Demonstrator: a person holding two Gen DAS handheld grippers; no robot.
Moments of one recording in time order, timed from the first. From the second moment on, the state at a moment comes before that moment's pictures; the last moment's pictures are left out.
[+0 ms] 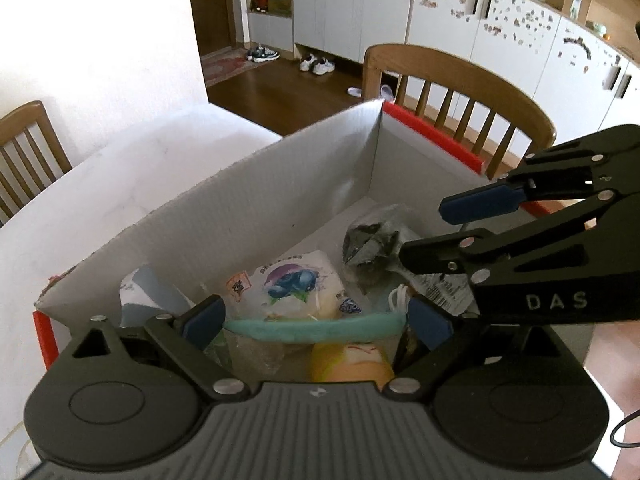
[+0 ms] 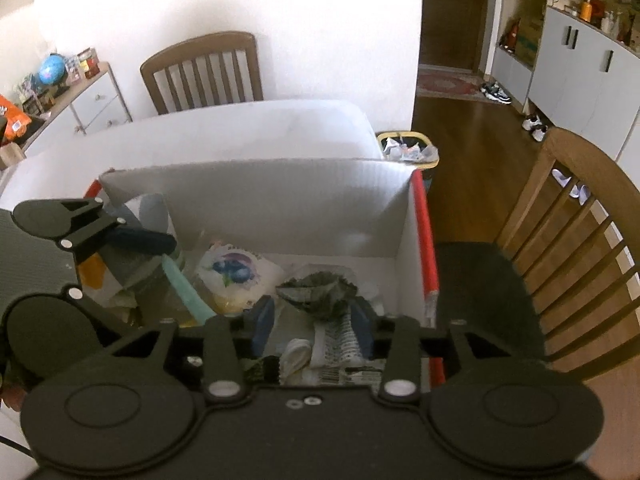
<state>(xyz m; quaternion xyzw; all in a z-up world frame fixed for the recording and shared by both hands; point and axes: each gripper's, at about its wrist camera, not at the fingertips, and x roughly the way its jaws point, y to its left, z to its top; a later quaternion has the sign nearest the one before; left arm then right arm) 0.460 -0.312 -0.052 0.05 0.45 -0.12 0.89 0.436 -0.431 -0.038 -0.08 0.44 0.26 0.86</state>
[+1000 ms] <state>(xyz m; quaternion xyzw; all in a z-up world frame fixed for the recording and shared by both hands) 0.386 -0.294 0.002 0.01 0.39 -0.11 0.92 0.367 -0.445 0.020 -0.03 0.38 0.26 0.89</state>
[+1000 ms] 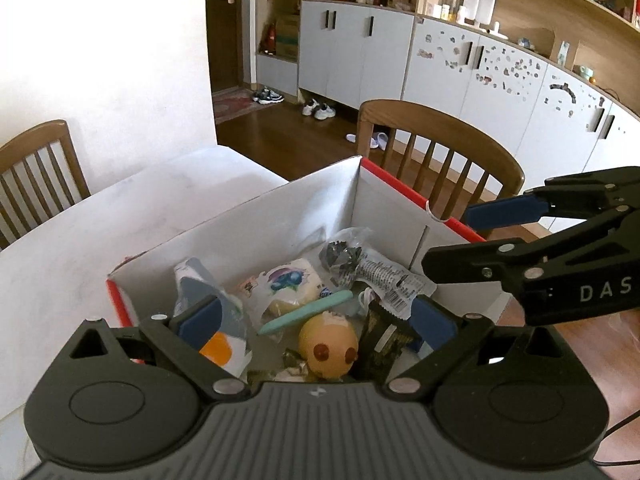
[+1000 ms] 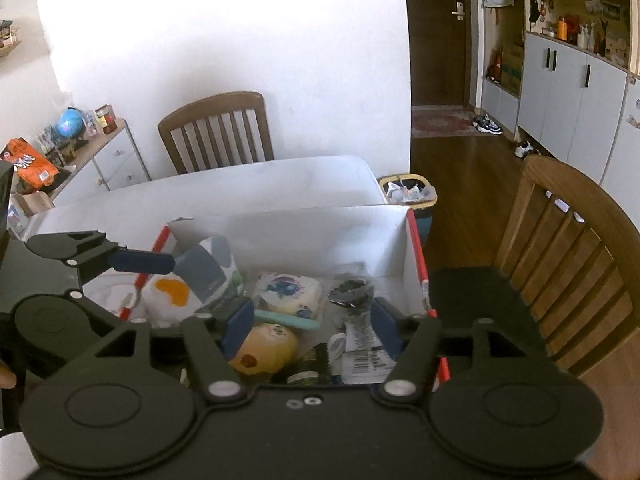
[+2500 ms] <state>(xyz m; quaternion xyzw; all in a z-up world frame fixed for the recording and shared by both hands) 0.279 -0.260 0.011 -0.04 0.39 -0.05 0.92 0.259 -0.444 0.035 0.01 0.32 0.30 0.90</state>
